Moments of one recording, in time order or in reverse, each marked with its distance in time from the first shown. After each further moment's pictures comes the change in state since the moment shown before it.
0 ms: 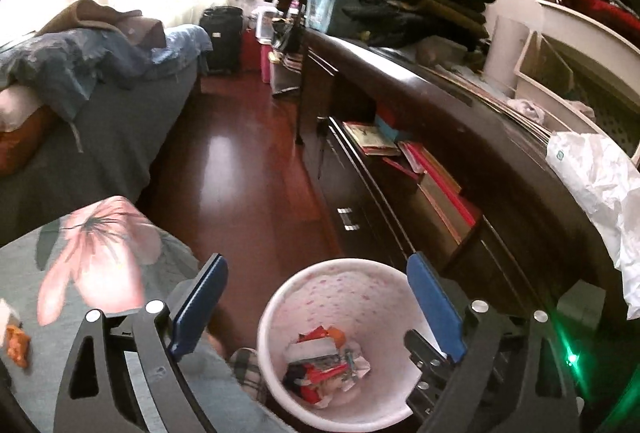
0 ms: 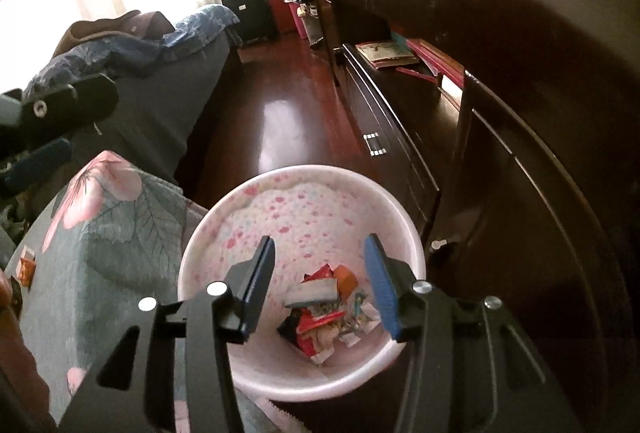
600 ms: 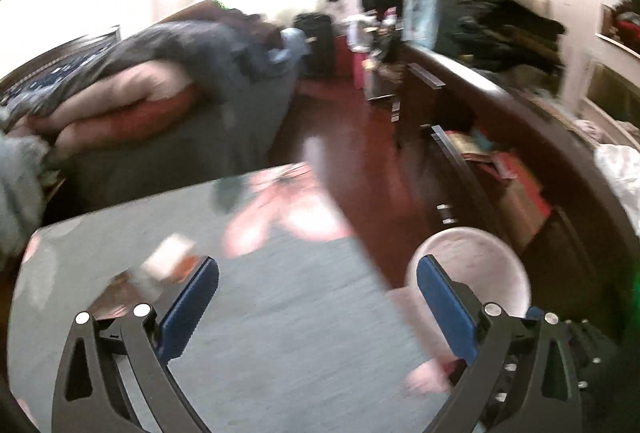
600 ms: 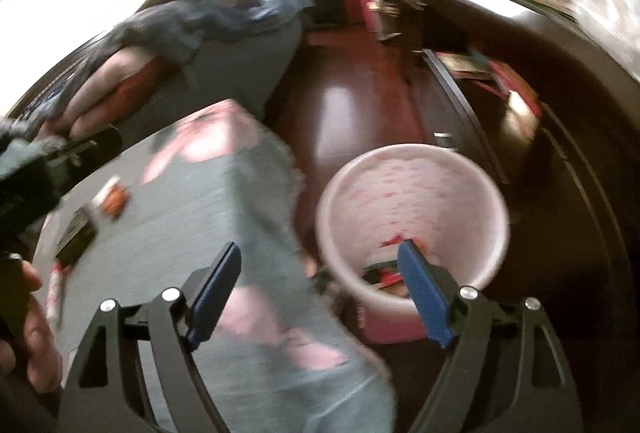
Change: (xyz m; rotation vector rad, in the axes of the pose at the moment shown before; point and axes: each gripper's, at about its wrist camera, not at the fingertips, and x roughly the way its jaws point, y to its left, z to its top) left arm -0.126 0.110 -0.050 -0.106 -0.002 0.325; right arm -0.084 0.124 -0.039 -0.200 0.047 0.201
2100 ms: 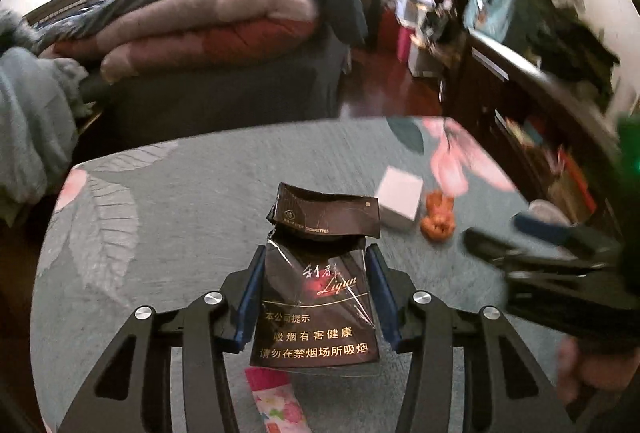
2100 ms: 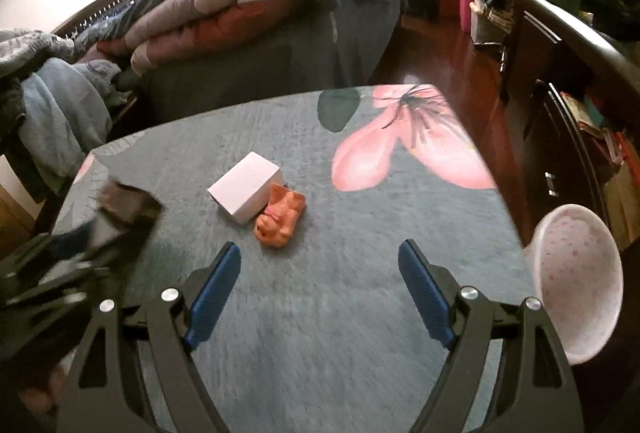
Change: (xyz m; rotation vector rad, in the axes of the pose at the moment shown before) left arm 0.017 0.209 -0.042 -0.123 0.099 -0.002; right arm 0.109 0.204 0.041 -0.223 0.127 0.091
